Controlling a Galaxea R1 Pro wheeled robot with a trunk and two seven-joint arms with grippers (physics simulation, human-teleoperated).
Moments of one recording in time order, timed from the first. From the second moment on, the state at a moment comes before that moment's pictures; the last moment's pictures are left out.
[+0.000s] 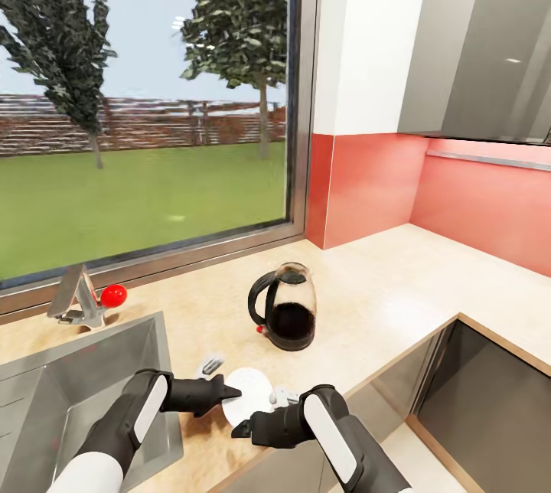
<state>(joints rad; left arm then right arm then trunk) -0.52 0.01 0.09 -0.80 0.26 1.01 -0.63 -0.41 0.17 0.38 -0.99 -0.71 0.98 -0.06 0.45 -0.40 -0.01</state>
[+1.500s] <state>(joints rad) -0.56 0.30 0.12 -0.81 0.49 1.00 -0.64 -0.41 0.17 0.31 -1.17 -0.71 0.98 -0.06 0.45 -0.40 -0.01</state>
